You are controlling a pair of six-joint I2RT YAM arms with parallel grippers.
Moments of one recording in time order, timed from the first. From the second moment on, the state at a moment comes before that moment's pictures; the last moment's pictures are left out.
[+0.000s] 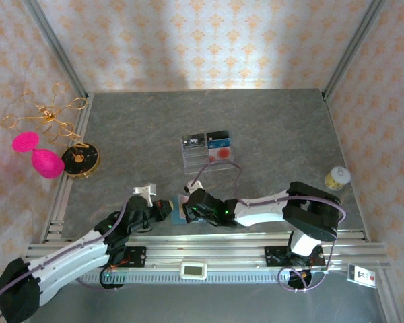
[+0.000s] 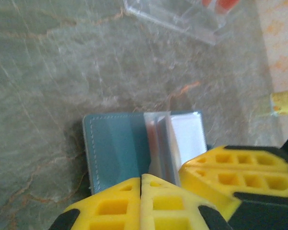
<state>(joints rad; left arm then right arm) -0.72 0.66 0.06 0.02 0.03 -0.98 1.21 1.64 0.72 0.20 0.16 0.67</state>
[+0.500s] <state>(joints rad) -0.83 0.95 0.21 0.18 0.02 -0.96 1.21 1.43 0.59 0.20 0.26 0.72</state>
